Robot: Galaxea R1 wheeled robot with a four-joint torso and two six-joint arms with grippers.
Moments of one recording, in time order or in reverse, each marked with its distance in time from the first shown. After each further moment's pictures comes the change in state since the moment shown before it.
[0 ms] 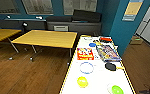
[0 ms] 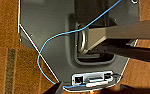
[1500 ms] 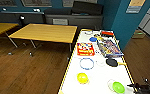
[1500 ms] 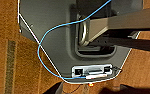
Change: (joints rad) left arm -0.017 0.000 0.000 -0.002 -0.010 0.000; right arm 0.035 0.231 -0.222 0.006 0.002 0.101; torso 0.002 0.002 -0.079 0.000
